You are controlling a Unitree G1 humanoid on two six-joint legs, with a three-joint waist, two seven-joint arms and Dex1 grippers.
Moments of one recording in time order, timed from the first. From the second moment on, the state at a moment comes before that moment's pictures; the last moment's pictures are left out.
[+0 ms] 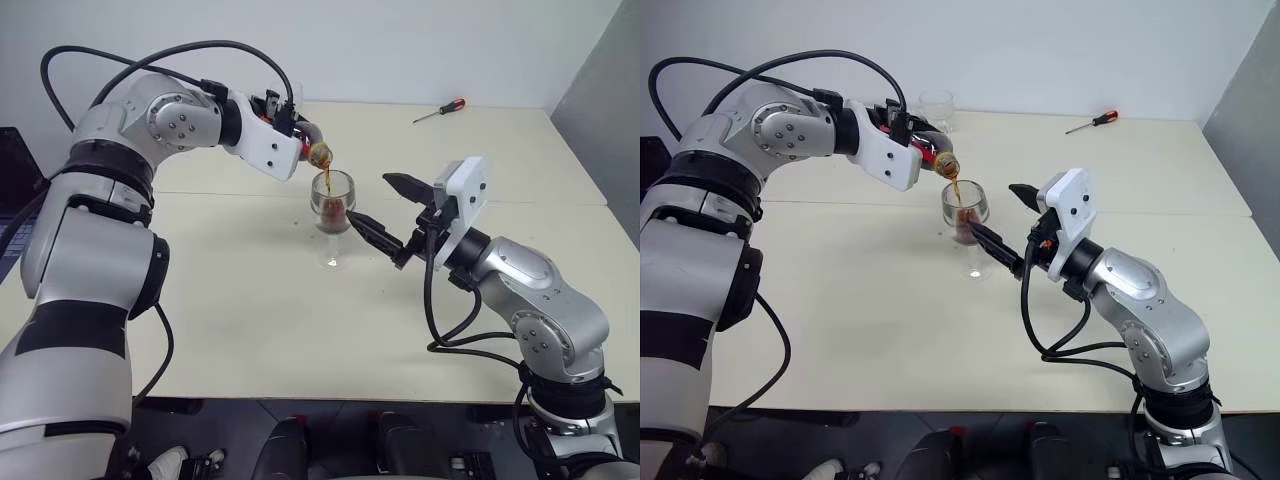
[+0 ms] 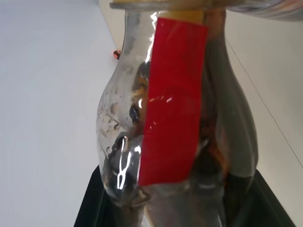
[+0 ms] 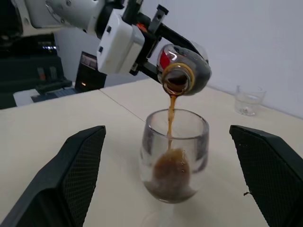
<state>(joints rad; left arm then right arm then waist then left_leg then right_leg) -1.55 0.66 -0.47 1.31 0.65 -1.05 -0.64 -0.48 -0.35 0.04 -0.59 0.56 0.73 0.41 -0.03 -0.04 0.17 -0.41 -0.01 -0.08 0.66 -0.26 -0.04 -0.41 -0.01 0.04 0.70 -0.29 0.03</state>
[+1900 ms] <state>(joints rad) -1.58 0.66 -0.51 1.31 0.72 -1.05 -0.56 -0.49 -0.36 0.03 -0.61 0.64 0.74 0.39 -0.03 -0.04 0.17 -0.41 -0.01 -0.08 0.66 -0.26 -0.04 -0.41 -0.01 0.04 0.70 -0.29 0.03</state>
